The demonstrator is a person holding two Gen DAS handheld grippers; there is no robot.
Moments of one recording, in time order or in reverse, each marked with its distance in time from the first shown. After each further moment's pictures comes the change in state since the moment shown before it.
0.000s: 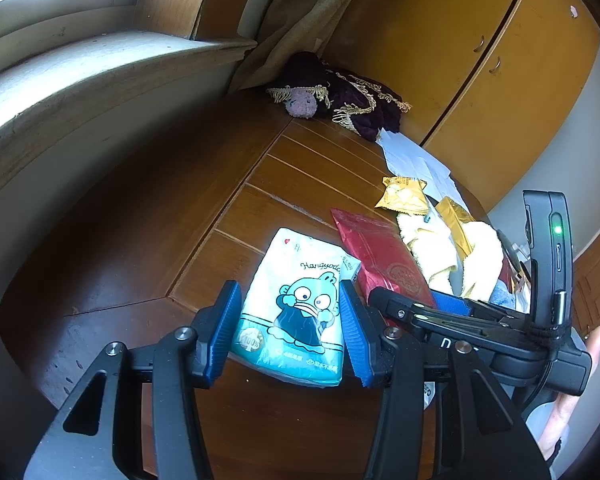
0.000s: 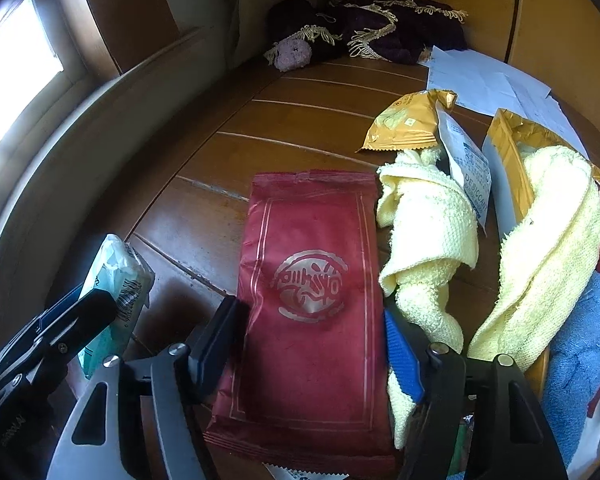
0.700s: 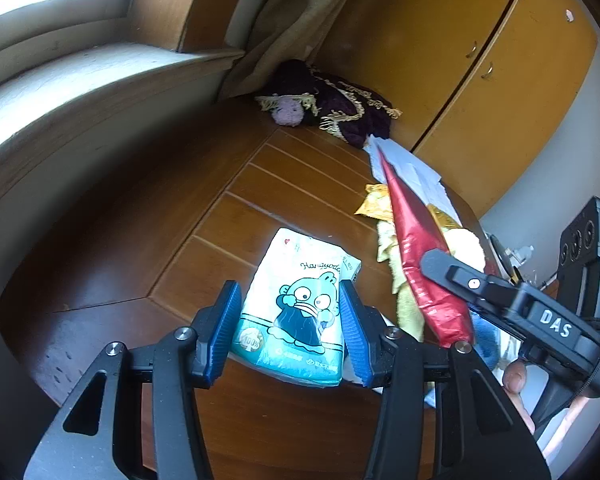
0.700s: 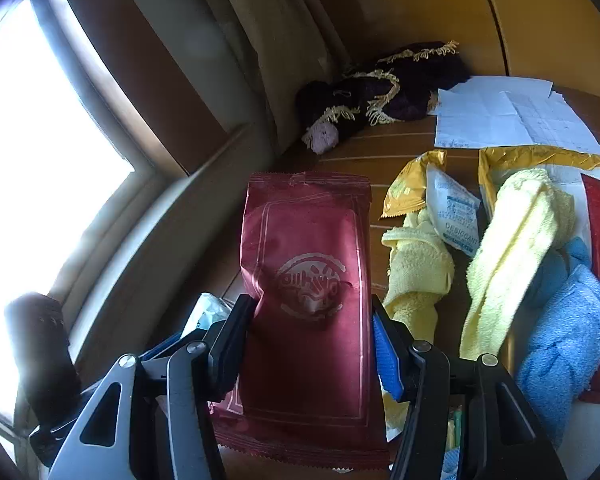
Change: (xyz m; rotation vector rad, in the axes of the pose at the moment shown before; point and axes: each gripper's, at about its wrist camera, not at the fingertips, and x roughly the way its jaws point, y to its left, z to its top) left arm -0.011 -0.018 0.006 -0.008 -0.015 -0.025; right arm -0.069 -0.040 -0.008 0.153 -0.250 0.310
